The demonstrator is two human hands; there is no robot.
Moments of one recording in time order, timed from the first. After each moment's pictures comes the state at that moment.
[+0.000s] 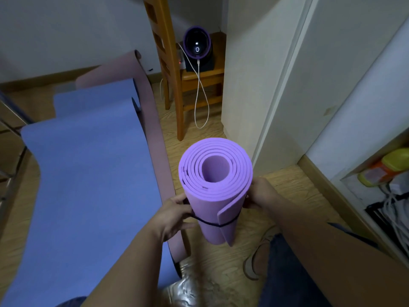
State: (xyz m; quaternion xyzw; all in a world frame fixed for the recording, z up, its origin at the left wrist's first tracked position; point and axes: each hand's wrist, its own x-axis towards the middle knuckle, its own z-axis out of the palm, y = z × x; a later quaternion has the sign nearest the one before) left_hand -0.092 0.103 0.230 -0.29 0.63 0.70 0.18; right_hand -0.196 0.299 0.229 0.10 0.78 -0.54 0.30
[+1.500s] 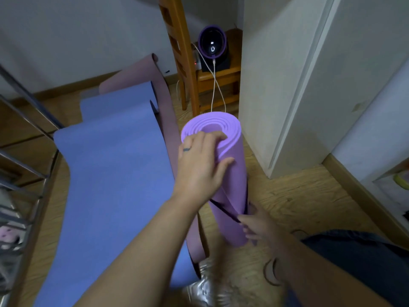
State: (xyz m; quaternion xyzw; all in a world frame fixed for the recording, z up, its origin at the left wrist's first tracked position) left_hand -0.141 0.118 0.305 0.01 0.94 0.22 -0.25; right_hand -0.152 0.268 0.157 0.18 0.74 -0.54 0.37
